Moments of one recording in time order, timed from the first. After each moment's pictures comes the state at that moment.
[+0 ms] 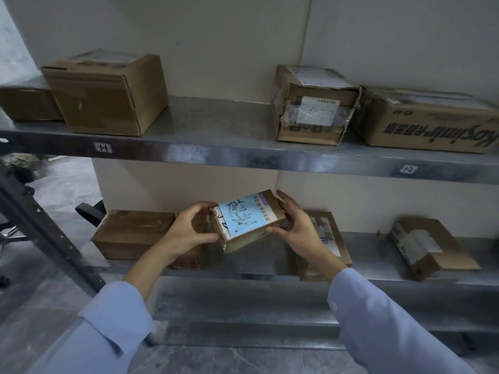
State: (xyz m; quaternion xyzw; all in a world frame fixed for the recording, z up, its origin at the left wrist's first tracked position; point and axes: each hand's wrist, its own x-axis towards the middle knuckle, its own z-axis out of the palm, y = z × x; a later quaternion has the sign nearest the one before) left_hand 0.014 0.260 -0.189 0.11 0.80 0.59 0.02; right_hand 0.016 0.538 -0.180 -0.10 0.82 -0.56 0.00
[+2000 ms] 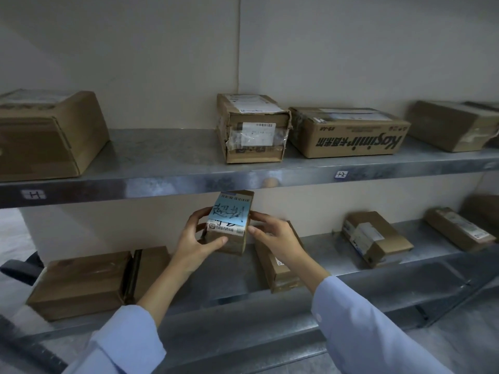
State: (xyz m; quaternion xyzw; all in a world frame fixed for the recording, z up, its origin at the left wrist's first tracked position) left_hand -0.002 0.347 -0.174 0.15 0.76 0.63 -0.01; right_hand 0.030 0.558 -0.156 -0.02 0.83 -0.56 -0.06
